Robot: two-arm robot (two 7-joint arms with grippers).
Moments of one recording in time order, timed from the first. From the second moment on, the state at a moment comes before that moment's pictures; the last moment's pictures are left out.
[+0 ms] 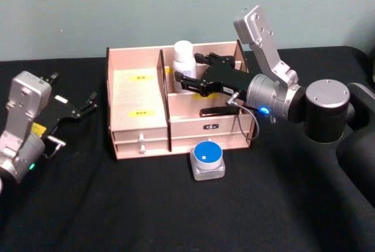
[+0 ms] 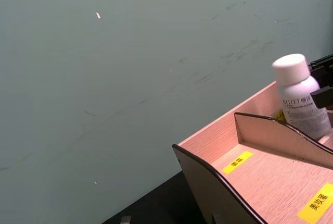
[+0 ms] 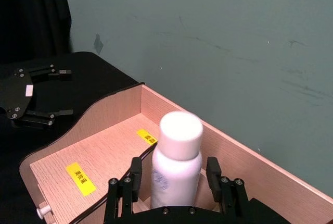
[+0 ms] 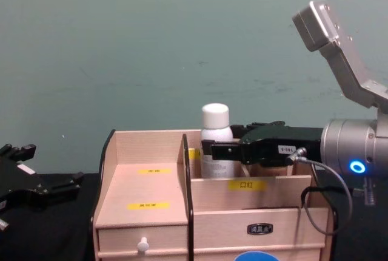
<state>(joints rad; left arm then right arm) -0.20 0.60 0.45 -1.41 -0.25 -0.12 0.03 0.57 0.28 -0.53 -1.16 0.31 0.10 0.51</state>
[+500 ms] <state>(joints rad) -0.20 0.60 0.45 -1.41 -0.25 -0.12 0.03 0.53 0.33 -0.50 -1.28 0.32 0.17 0.50</state>
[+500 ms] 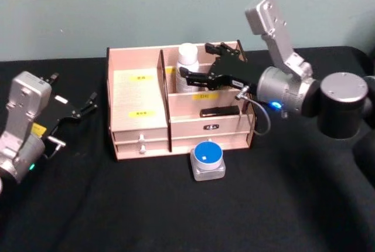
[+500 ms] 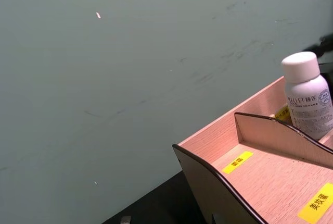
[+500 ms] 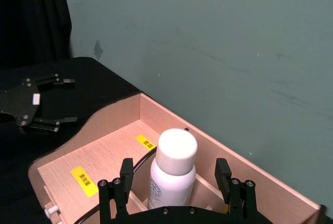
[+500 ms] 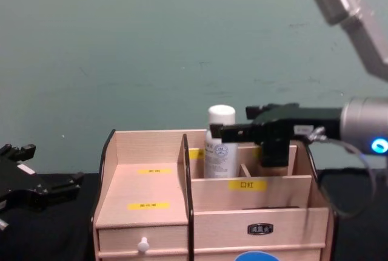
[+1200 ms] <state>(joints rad) -0.20 0.60 0.45 -1.41 -0.25 -0.12 0.03 0.15 0.60 -0.37 -1.95 0.44 0.50 0.35</state>
